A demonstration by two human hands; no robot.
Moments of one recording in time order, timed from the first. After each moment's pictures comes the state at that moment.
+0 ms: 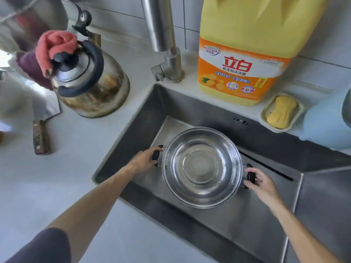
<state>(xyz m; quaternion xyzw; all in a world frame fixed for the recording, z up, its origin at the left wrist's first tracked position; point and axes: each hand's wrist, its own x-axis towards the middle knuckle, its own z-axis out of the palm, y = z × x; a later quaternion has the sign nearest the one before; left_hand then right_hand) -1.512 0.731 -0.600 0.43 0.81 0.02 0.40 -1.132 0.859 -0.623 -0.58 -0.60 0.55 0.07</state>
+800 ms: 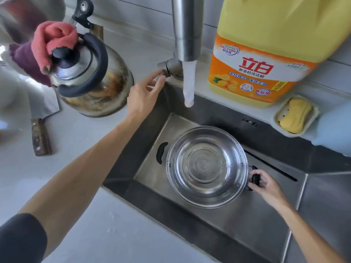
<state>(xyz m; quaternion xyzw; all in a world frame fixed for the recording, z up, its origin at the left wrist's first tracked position) -1.548 0.844 -0.479 0.35 0.84 0.39 0.15 -1.139 0.863 -0.623 -0.58 -0.60 0.55 0.04</state>
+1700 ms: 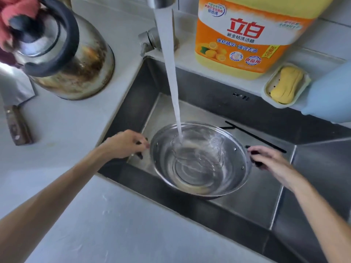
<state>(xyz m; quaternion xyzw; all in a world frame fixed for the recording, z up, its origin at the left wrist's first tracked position) -1.519 0.724 -0.510 0.41 0.77 0.00 0.49 -1.133 0.868 -0.561 -0.56 -0.53 0.63 0.02</state>
